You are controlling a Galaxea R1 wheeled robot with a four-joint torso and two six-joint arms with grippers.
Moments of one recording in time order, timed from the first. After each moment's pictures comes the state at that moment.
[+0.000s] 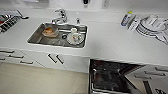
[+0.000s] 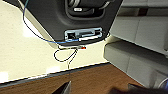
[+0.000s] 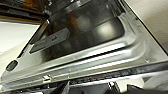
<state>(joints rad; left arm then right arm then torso) 1.49 2.96 -2.67 1.30 -0.23 -1.10 -0.73 1.82 -1.41 -0.14 -0.20 0.66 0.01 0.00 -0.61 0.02</state>
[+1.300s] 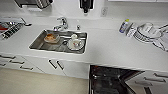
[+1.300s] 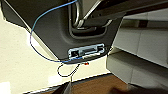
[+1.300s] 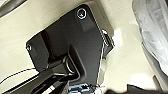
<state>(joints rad) 1.49 2.96 -2.67 1.28 -0.24 -1.10 -1.34 2.20 -1.78 -0.23 0.13 0.57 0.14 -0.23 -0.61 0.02</state>
